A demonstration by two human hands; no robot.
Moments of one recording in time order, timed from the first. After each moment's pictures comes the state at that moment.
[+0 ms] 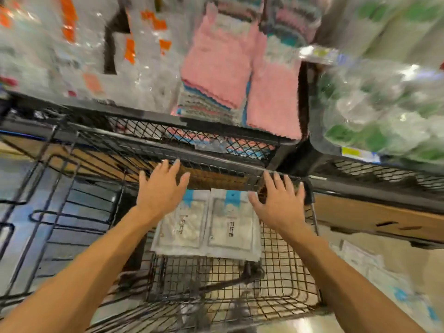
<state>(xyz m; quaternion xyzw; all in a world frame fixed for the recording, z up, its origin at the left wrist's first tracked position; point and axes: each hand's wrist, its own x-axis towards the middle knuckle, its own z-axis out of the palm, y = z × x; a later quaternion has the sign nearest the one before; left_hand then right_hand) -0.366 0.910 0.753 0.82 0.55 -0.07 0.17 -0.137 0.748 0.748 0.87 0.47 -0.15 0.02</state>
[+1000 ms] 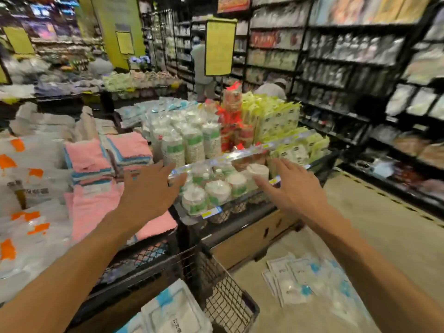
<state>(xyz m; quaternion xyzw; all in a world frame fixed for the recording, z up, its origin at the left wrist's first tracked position) -0.218 0.805 1.131 0.97 0.18 0.11 0.09 -0.112 0.519 1.136 0.97 0.19 0.05 -0.12</state>
